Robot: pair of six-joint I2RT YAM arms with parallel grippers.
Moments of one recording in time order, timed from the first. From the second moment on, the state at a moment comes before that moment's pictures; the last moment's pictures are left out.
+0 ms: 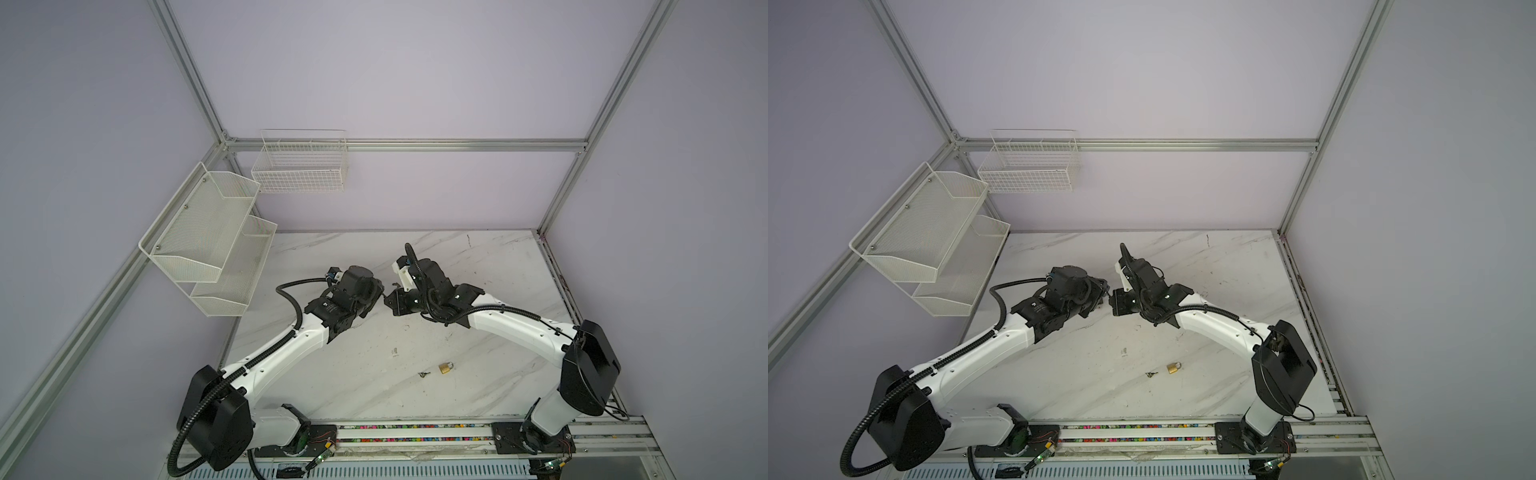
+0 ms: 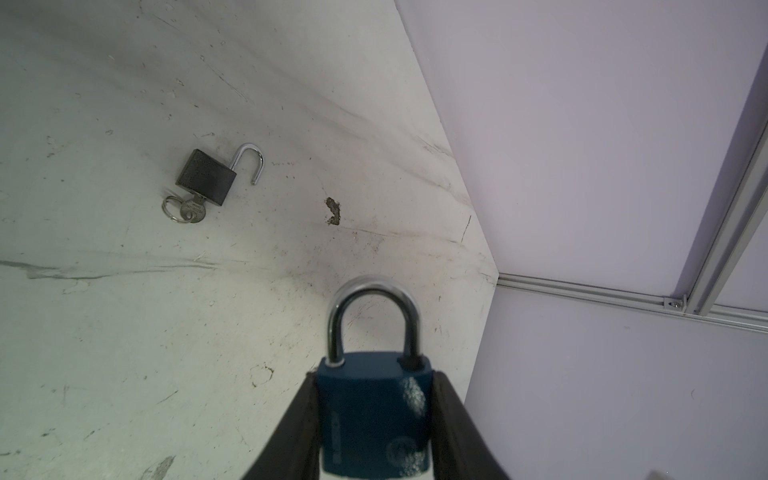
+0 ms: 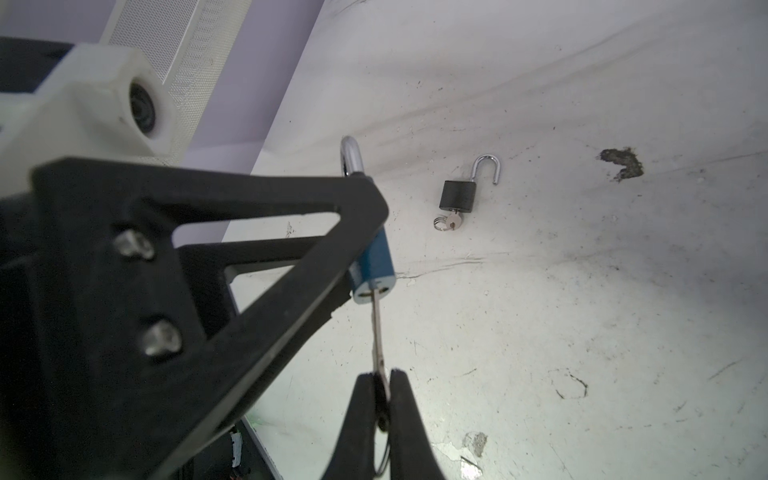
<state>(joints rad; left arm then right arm) -0.59 1.30 1.00 -0.32 -0.18 -1.39 0.85 1.64 1.29 -0.31 -0.21 0.59</state>
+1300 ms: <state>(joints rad) -0.59 1.30 1.03 -0.37 -0.15 -1.34 0.84 1.65 1.38 -0.40 -0.20 0.53</state>
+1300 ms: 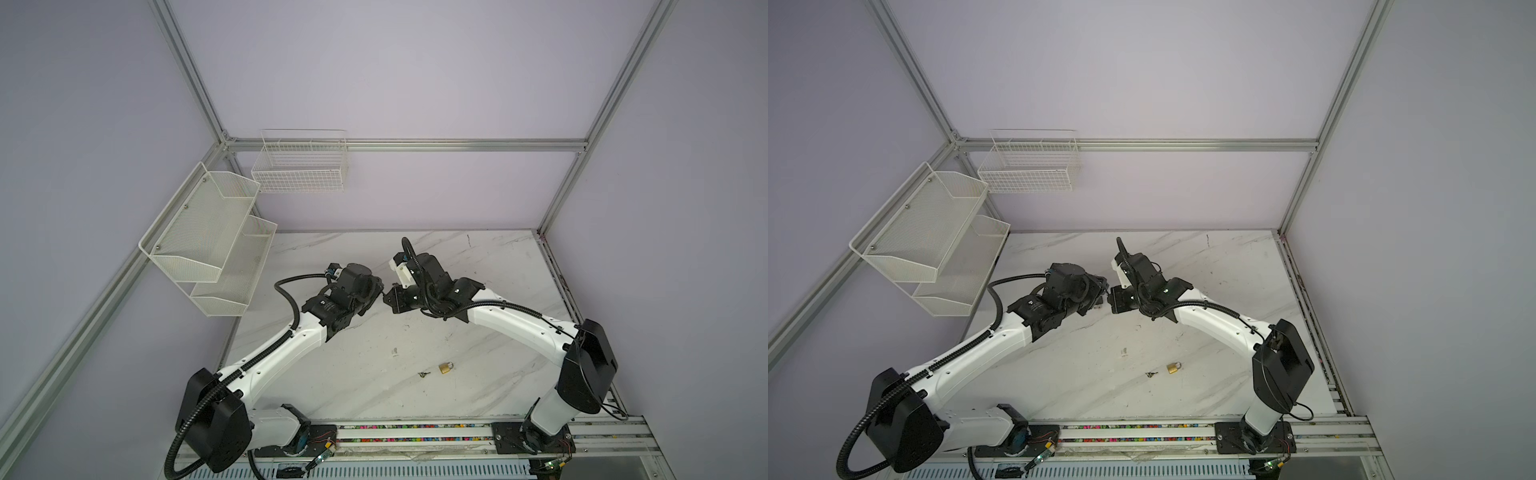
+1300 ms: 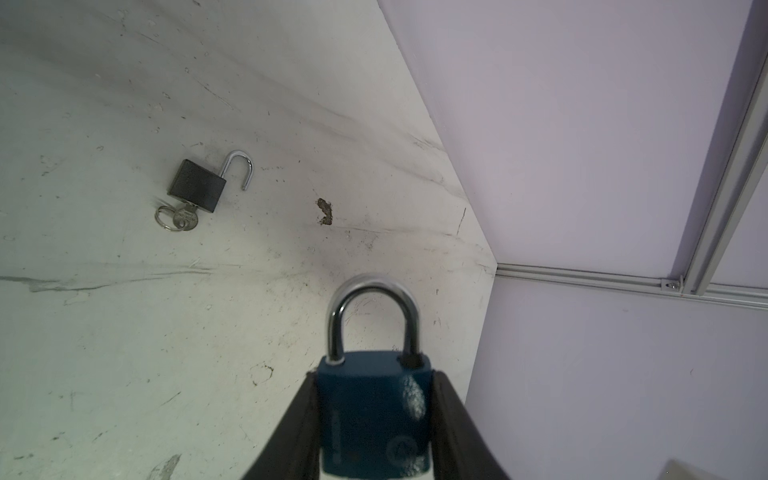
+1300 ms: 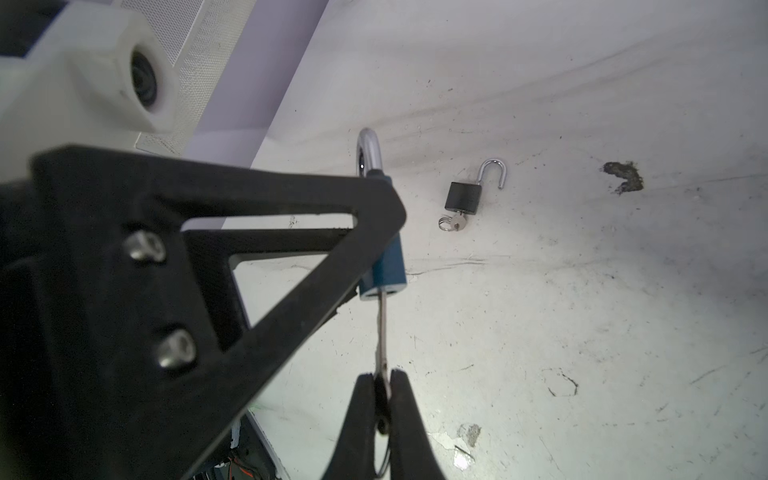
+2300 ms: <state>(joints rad) -0.60 1.22 0.98 -0.19 -0.11 -1.41 0.75 1.57 1.26 -0.11 -0.43 0.90</state>
